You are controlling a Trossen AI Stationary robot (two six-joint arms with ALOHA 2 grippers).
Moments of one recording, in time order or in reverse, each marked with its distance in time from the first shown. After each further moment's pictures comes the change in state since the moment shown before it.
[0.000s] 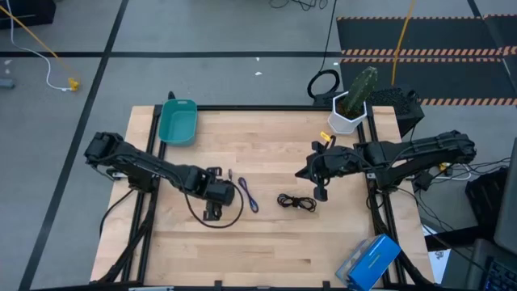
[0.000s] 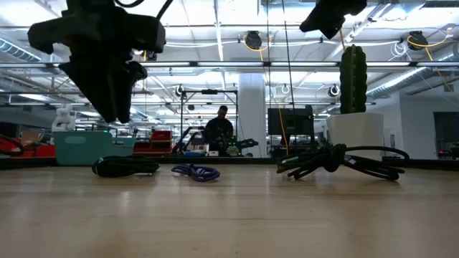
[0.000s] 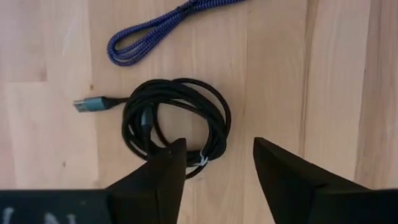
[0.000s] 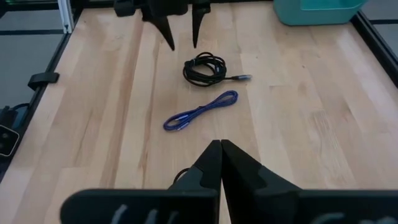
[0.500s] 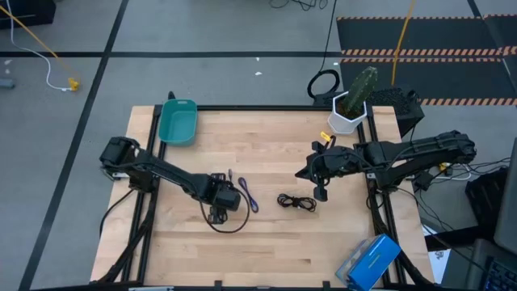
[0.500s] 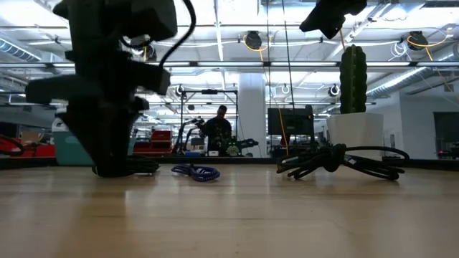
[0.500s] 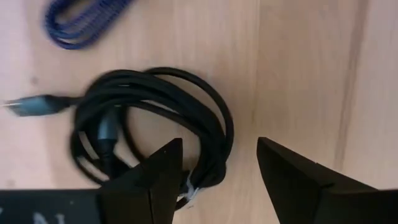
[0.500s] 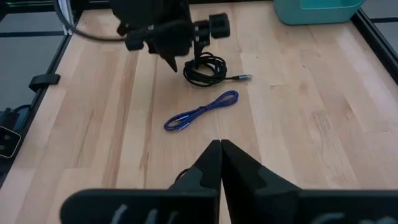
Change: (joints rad) left arm -0.004 0.179 -0.041 0.104 0.021 -0.002; right arm 0.000 0.000 0.000 0.001 0.000 0.008
